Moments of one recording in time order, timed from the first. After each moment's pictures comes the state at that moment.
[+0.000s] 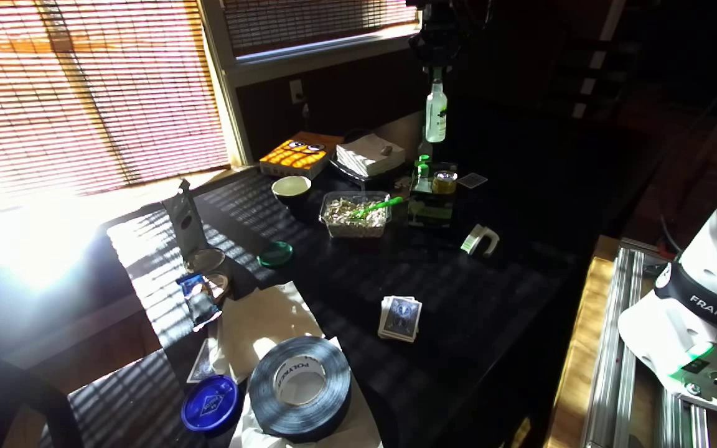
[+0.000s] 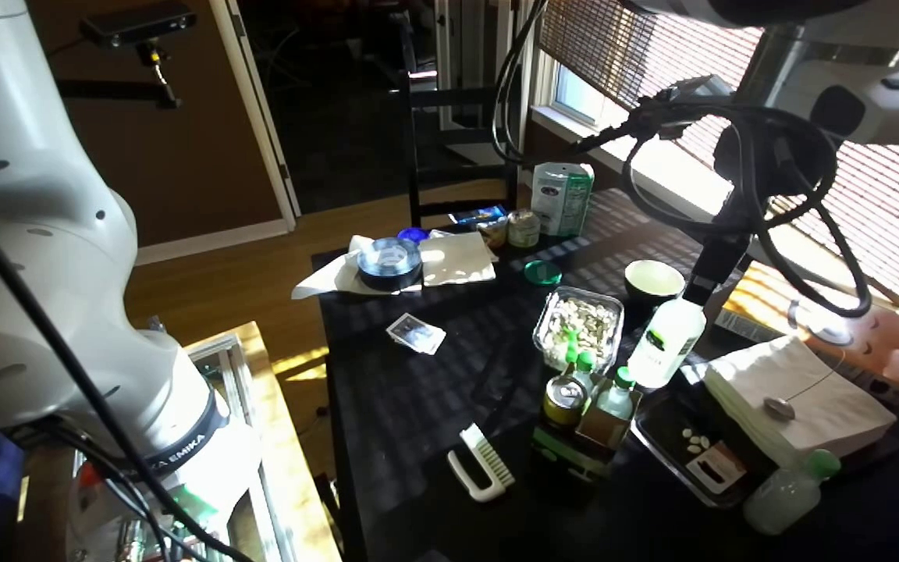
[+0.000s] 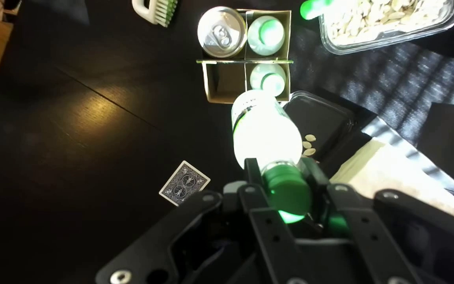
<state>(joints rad) -0.20 0.20 -0.27 -1.80 0.01 1.95 0.75</state>
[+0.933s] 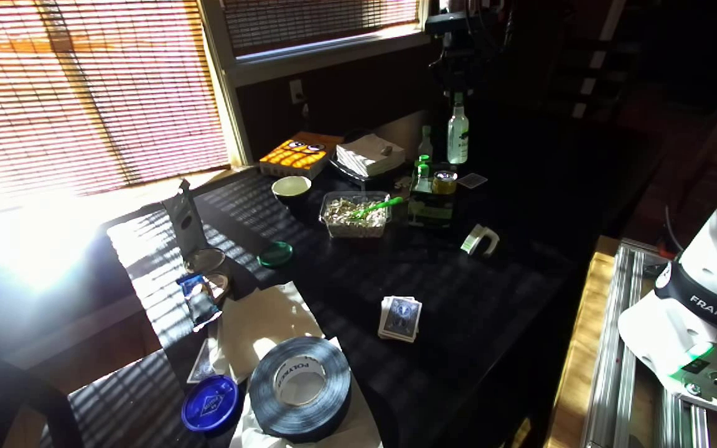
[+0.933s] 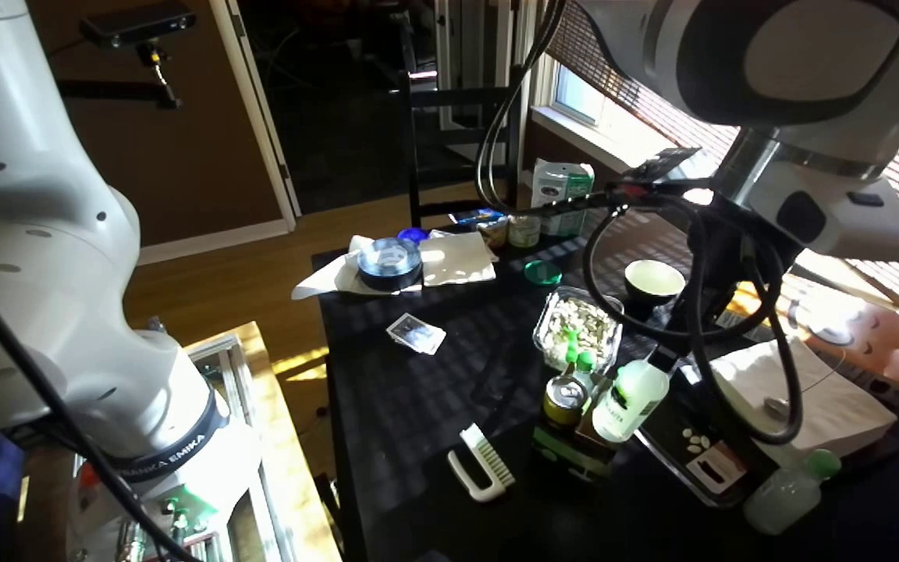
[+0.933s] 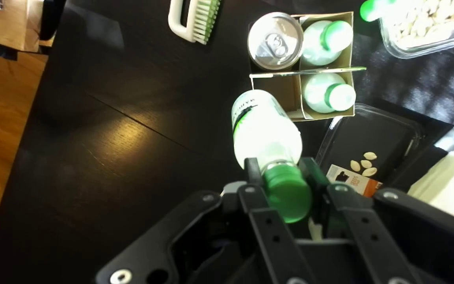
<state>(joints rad) -0.23 0.21 -0.30 -1.92 0.01 1.98 0.75</state>
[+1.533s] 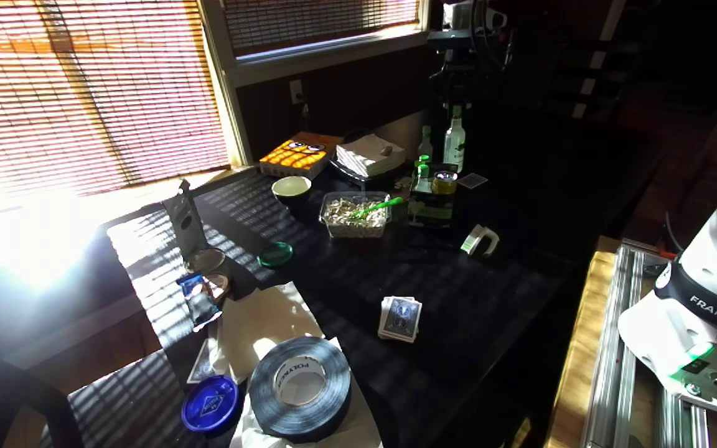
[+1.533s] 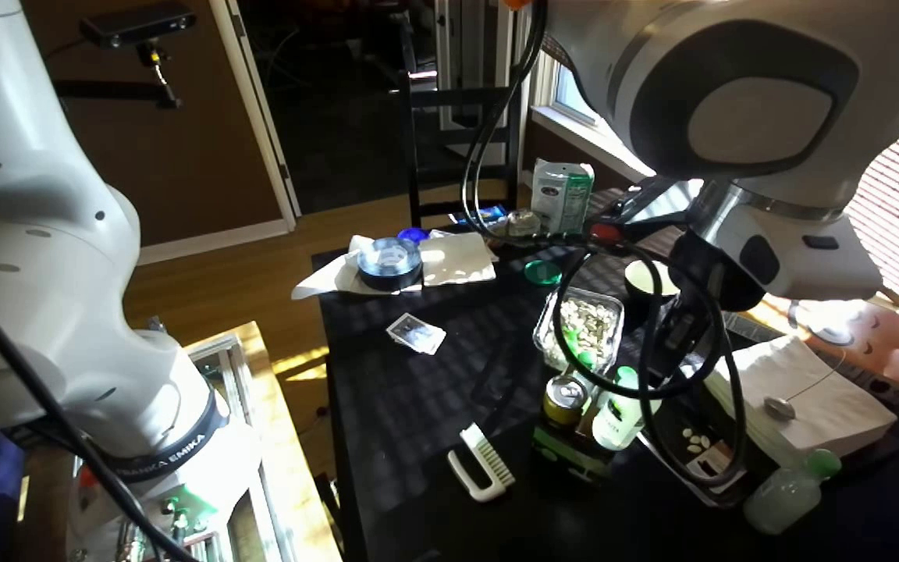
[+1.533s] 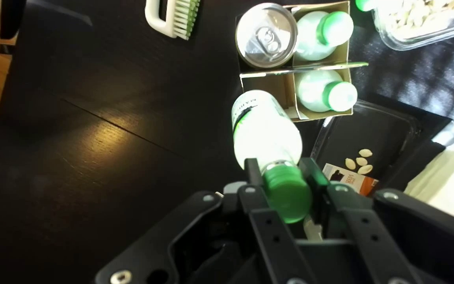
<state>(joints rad) -0.24 0.19 -0.30 -2.03 0.04 2.13 0.75</state>
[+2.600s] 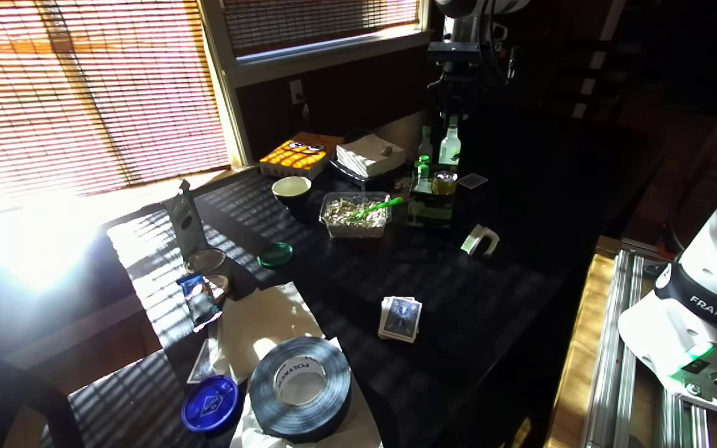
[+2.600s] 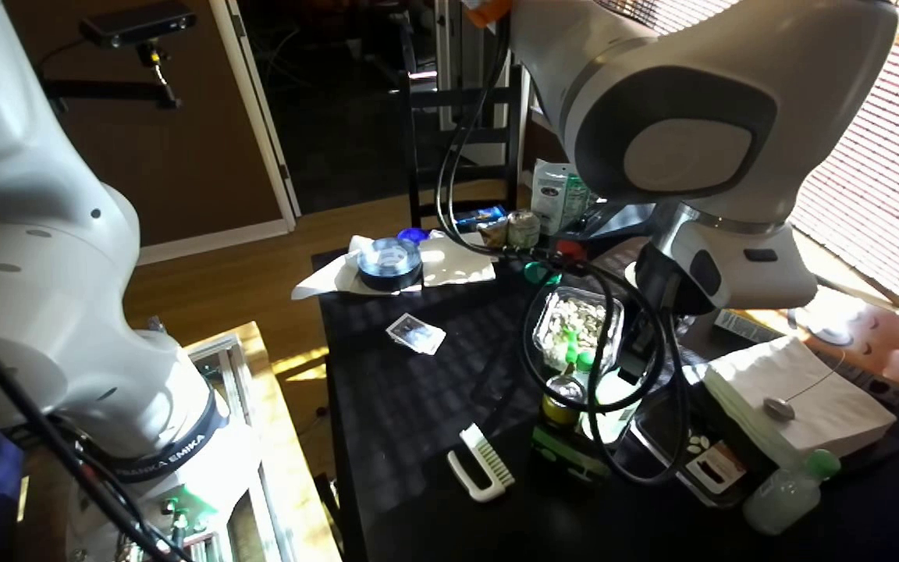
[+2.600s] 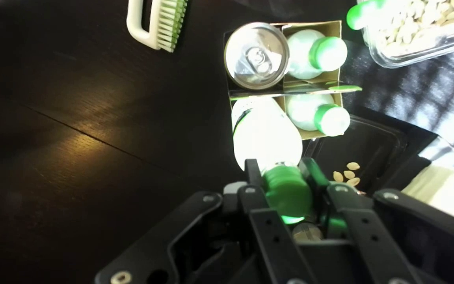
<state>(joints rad) -0.23 0.15 -0.28 -2.15 0.06 2.26 0.75</state>
